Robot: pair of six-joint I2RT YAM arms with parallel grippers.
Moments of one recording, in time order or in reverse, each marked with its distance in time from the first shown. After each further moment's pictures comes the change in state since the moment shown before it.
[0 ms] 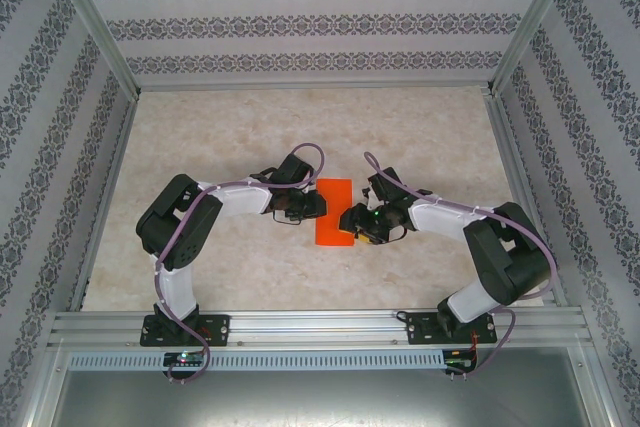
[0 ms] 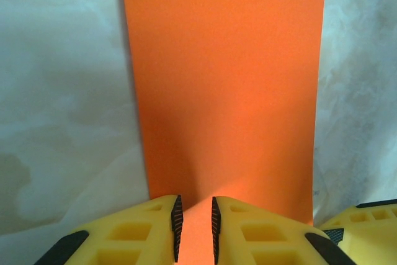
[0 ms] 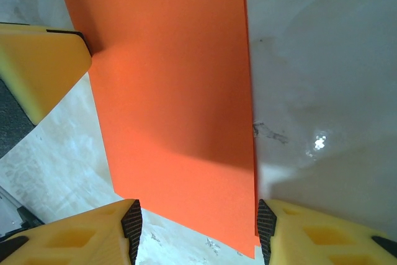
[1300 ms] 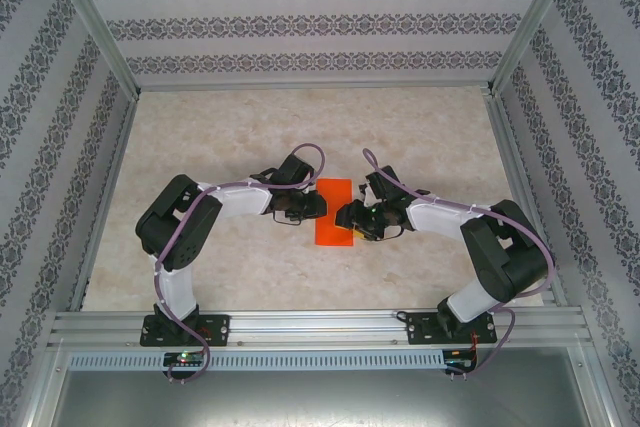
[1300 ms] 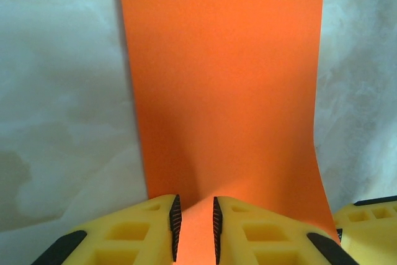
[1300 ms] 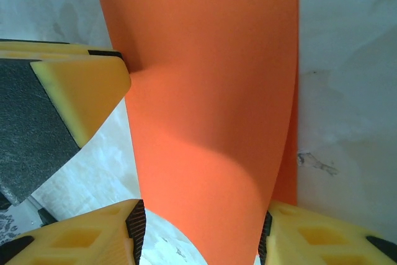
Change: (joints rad) left arm -0.005 -0.007 -0.004 0.000 -0.010 0.003; right arm 0.015 0.020 0.003 0.091 -0.024 0.039
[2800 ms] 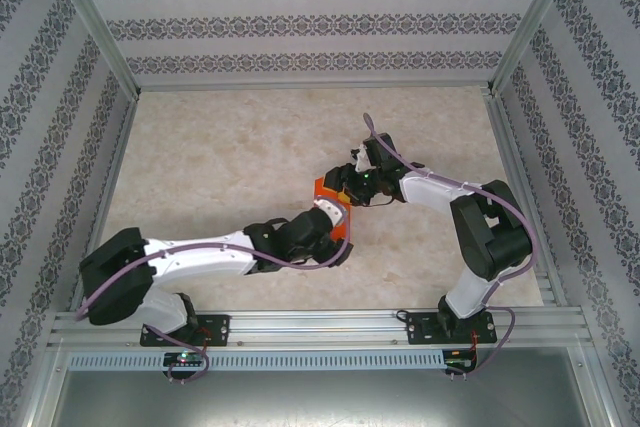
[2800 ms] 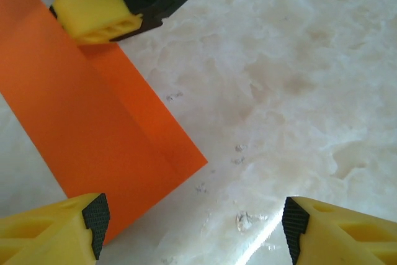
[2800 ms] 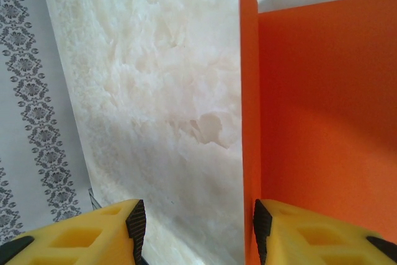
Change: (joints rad) left arm -0.465 -0.401 -0.193 0.029 -0.534 0.320; right arm -0.069 0.147 0.255 0.074 -0.116 0.048
